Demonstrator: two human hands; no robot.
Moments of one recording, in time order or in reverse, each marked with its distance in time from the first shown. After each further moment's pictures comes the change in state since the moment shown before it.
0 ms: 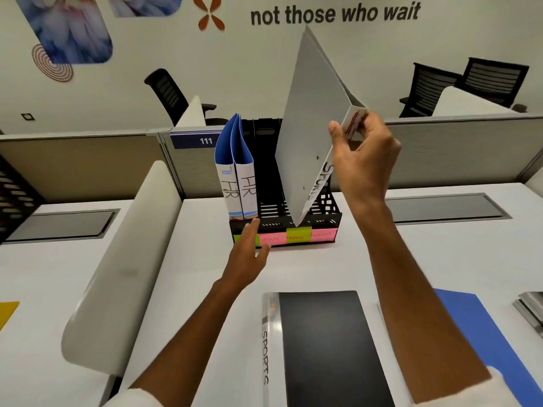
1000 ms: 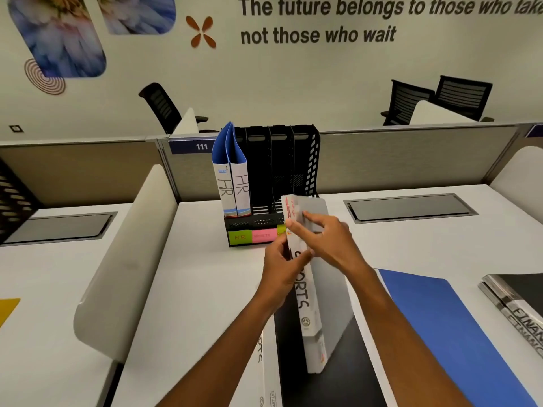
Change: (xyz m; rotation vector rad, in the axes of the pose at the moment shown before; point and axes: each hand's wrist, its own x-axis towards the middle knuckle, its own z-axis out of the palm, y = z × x) left_hand -0.090 0.111 0.025 -0.789 -0.024 -0.015; right_hand -0.118 0.044 -0.051 -0.045 -0.791 0.356
